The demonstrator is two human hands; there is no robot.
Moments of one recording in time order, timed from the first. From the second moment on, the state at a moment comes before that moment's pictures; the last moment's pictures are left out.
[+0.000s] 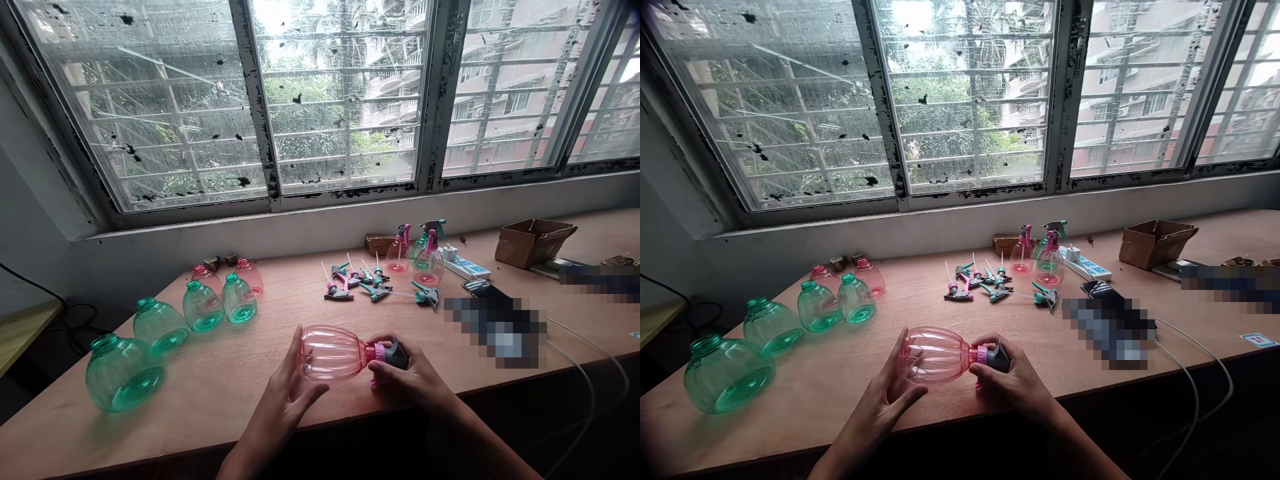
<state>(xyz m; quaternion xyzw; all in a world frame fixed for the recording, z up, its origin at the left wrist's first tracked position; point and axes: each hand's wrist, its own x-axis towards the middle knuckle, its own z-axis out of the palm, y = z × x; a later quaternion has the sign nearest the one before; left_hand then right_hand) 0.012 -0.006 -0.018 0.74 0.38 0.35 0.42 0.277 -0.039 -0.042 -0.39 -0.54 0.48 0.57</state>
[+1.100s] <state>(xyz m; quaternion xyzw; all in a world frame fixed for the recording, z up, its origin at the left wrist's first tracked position) 0.011 -0.009 -0.020 0.75 0.37 0.35 0.42 0.277 -0.039 -0.043 -0.38 -0.54 0.48 0.57</state>
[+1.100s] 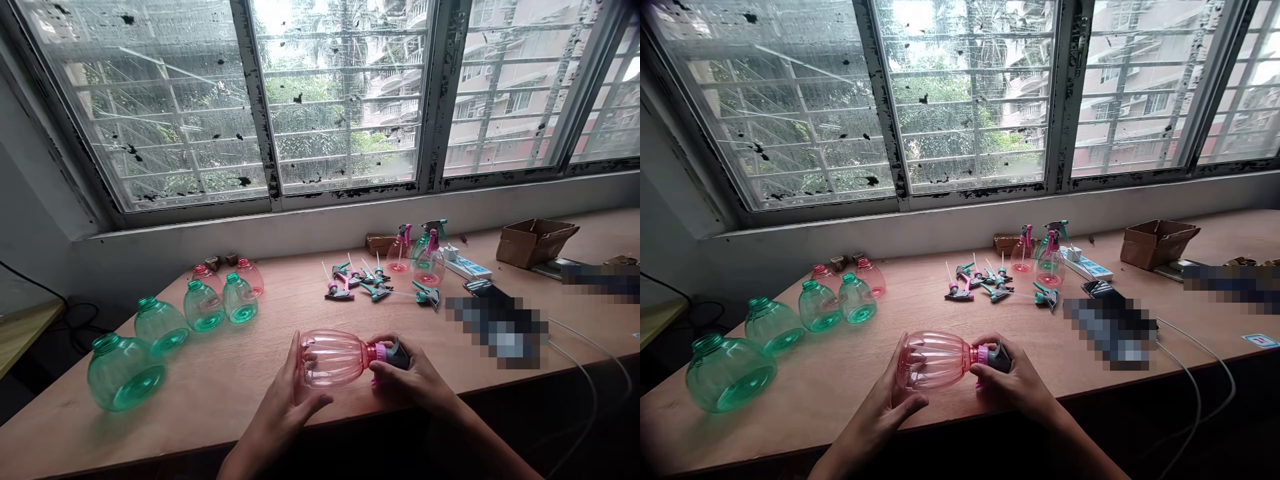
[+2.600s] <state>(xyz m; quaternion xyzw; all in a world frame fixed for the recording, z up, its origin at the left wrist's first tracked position) 0.010 -0.007 -0.018 0.76 0.38 0.34 0.40 0.277 -0.039 -0.042 -0.39 -0.54 0.49 0.57</state>
